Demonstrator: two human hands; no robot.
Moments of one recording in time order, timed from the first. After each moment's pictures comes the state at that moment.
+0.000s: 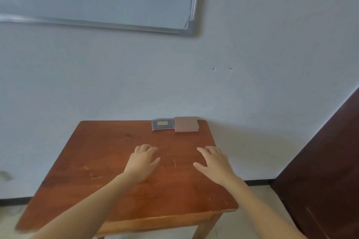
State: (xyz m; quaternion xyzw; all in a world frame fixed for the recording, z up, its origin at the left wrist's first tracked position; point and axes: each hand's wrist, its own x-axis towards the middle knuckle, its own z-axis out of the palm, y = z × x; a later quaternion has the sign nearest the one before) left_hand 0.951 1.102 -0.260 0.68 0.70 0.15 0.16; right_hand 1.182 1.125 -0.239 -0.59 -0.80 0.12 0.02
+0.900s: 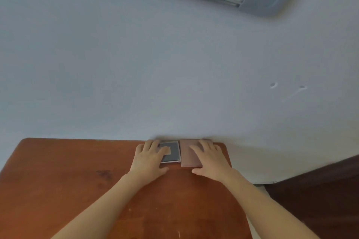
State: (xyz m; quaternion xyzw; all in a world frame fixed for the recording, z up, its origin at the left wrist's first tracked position) left_hand 0.916 1.336 -0.342 0.75 0.65 0.06 0.08; right_hand 1.119 1.380 -0.300 -0.51 -0.84 0.10 -0.17
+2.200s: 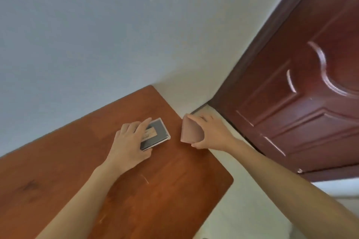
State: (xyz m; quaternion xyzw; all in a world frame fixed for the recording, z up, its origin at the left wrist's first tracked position) left_hand 0.990 1.291 -0.323 0.85 0.44 0.09 0.26; right_hand 1.238 1.229 -0.297 -0.72 -0.67 0.17 -0.05
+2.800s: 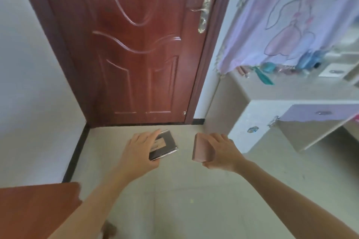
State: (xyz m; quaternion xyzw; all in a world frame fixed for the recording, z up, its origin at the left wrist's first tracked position) left_hand 1.257 1.006 -0.272 0.96 -0.05 0.03 0.26; right_hand 1.317 0.747 -0.264 -0.97 -0.21 0.11 0.09
